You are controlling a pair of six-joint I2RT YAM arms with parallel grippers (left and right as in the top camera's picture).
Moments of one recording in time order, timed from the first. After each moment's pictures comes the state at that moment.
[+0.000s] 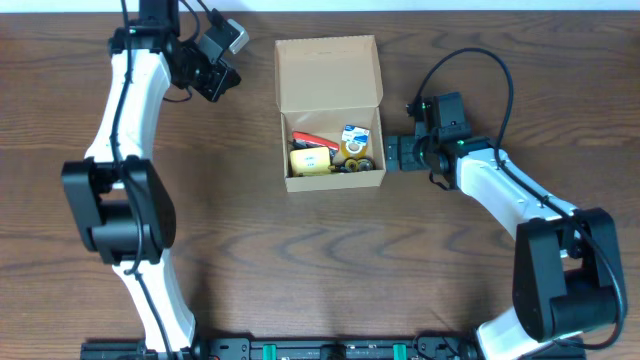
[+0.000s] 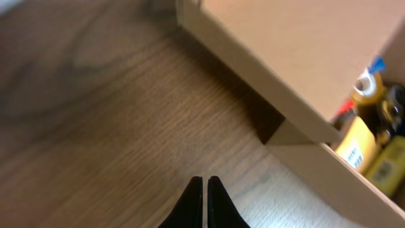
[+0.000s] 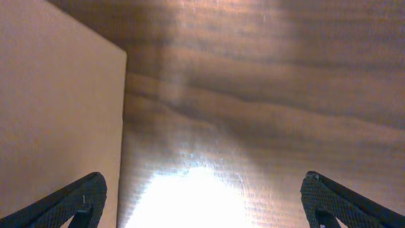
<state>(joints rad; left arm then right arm) 0.02 2.14 1.89 -0.94 0.55 0.64 0.21 1.74 1.00 -0.31 -0.05 0.15</state>
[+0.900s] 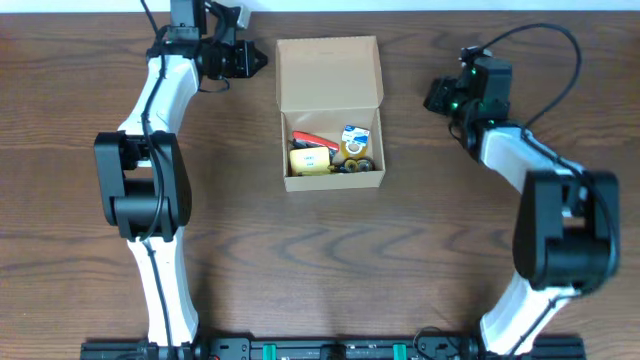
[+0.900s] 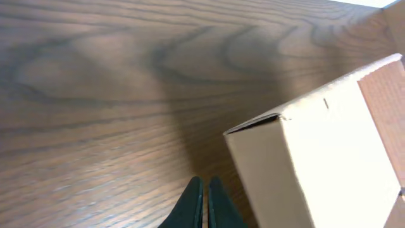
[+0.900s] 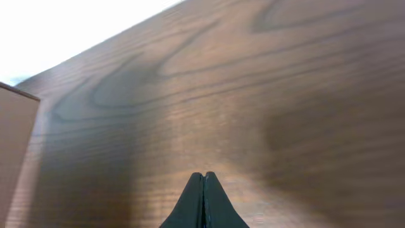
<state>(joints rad) -0.04 2.30 1.89 -0.53 0.68 -0.07 0.01 1.99 1.16 0.18 -0.26 0.45</state>
